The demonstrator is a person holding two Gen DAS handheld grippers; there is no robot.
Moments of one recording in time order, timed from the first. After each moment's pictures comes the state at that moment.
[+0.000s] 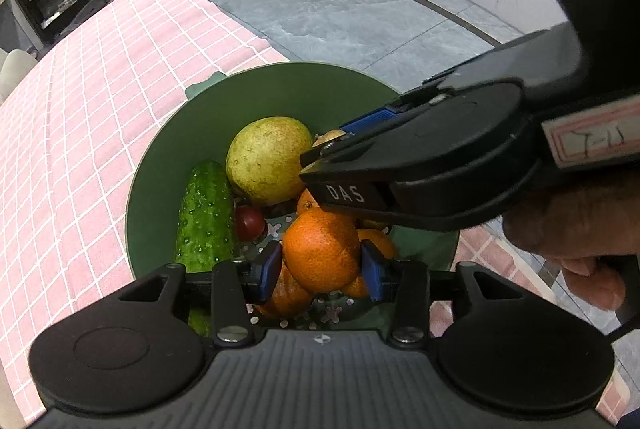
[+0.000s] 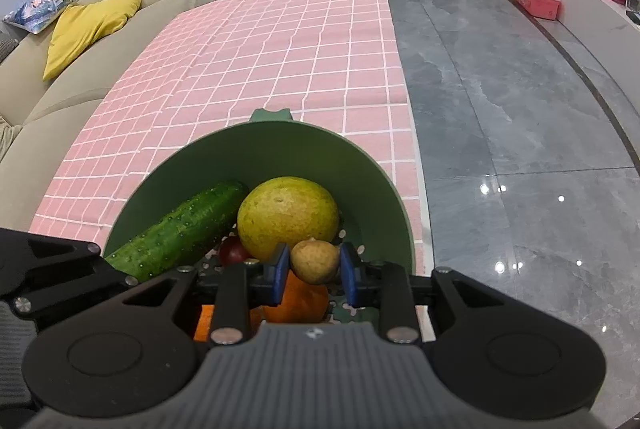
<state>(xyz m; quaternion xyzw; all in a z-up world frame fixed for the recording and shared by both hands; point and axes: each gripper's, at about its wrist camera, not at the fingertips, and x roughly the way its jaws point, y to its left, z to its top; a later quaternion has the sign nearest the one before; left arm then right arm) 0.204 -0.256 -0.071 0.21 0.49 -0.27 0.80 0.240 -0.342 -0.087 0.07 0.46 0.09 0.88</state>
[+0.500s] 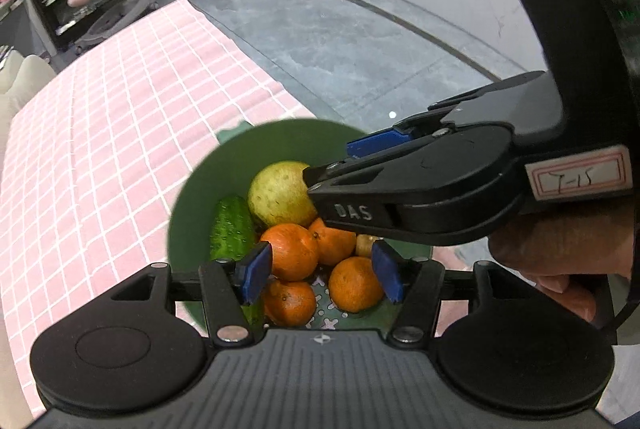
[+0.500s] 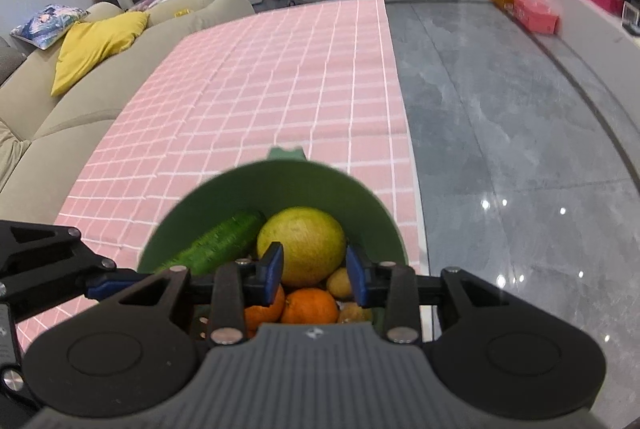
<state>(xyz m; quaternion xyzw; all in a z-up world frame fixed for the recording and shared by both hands) 0.192 -0.242 -0.019 0.18 0.46 -0.26 0.83 0.230 -0.341 -0.051 0.07 0.43 0.09 0.90</state>
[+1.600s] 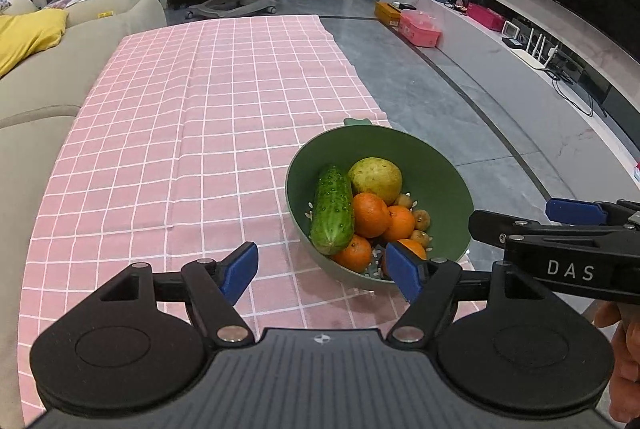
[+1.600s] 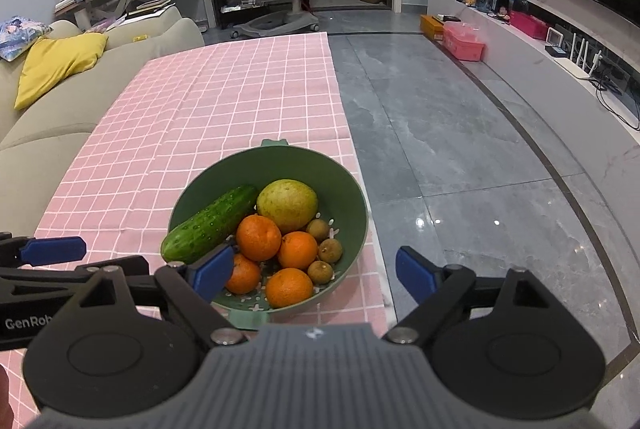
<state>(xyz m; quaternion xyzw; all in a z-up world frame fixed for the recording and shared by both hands) 0.126 -0.146 0.009 0.01 0.43 -0.13 0.89 0.107 -0.309 0.006 0.04 0.40 -0.02 0.92</state>
